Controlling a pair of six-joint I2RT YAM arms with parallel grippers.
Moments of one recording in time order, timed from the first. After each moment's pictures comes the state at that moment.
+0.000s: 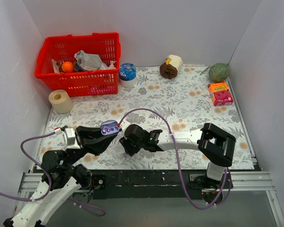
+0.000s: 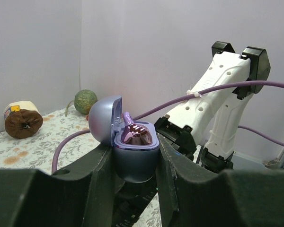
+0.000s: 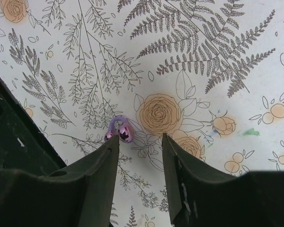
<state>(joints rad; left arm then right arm) -0.68 0.11 0.45 0.16 0.33 -0.34 1.23 1.74 1.04 -0.12 0.04 0.33</state>
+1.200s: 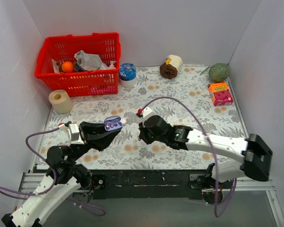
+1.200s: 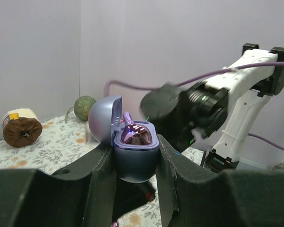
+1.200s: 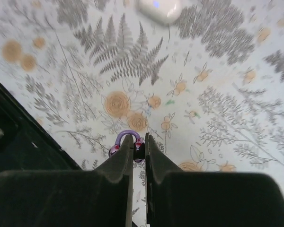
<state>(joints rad) -0.68 0.20 0.45 0.26 0.34 -0.34 1.16 1.42 0.91 -0.22 0.14 0.38</state>
